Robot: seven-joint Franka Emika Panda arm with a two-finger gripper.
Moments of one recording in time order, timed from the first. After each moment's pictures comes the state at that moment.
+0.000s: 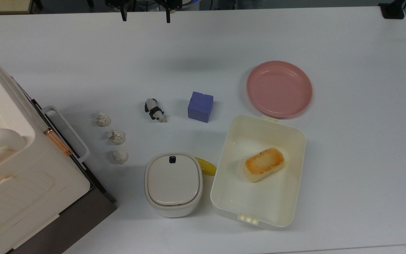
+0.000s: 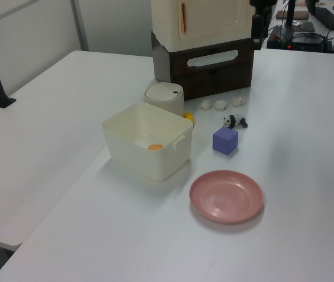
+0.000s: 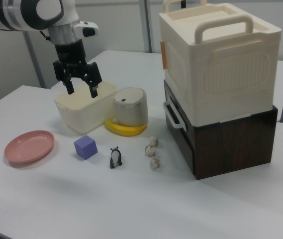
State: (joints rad) arm 0.13 0.03 -0.16 -1.58 -0.05 1.60 -0.03
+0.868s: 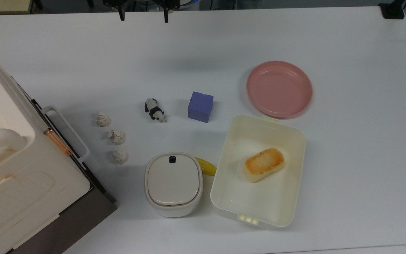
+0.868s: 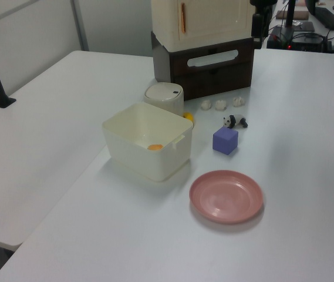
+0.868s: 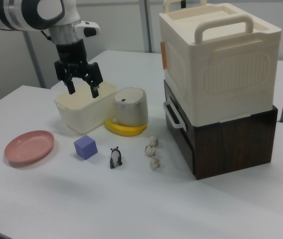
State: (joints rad) arm 0.12 0.03 -0.16 -1.58 -0.05 1.60 -0.03
